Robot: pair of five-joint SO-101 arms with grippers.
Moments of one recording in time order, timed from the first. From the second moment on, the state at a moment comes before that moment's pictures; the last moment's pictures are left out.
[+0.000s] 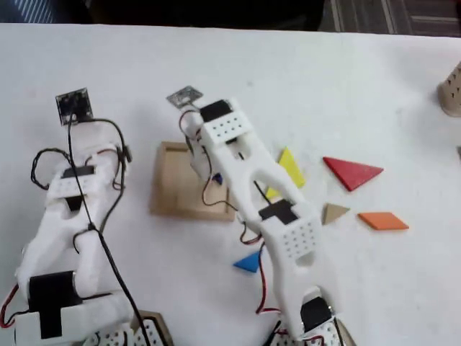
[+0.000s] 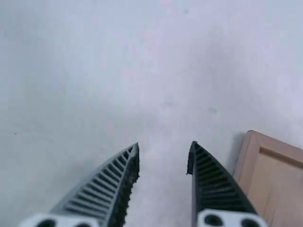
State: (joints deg) left arm -16.0 -9.8 48.9 23.8 10.2; right arm -31.4 37.1 -25.1 83.7 12.4
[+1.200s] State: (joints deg) left arm -16.0 -9.8 48.9 23.8 10.2; right arm -31.3 23.6 6.2 48.2 12.4
